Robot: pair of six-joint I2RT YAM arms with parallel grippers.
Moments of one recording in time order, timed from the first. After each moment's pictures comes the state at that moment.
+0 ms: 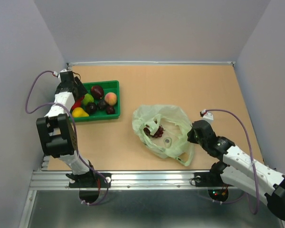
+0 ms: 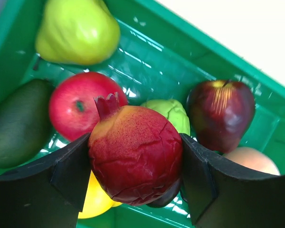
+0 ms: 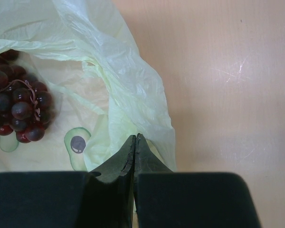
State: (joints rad) left arm 0.18 1.63 1.20 -0.31 -0.16 -0.40; right arm 0.65 0.79 0.43 -0.39 0.39 0.73
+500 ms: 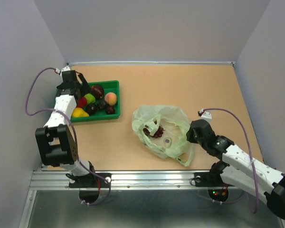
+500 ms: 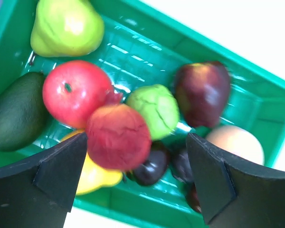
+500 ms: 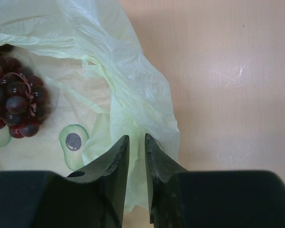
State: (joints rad) left arm 0.14 1.56 1.17 -0.35 -0.16 -0.38; right arm 0.65 0.82 0.44 -0.39 0.38 0.68
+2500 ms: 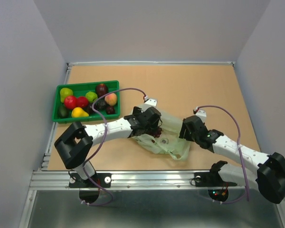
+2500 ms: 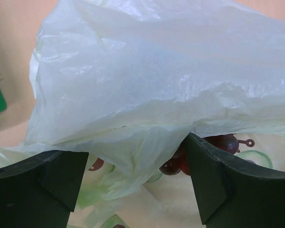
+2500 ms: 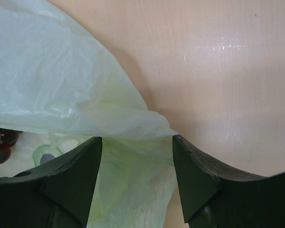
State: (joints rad) left arm -0.97 1.60 1.01 -0.31 -0.51 -0.49; right arm 0.64 1.06 0.49 -0.32 0.40 0.72
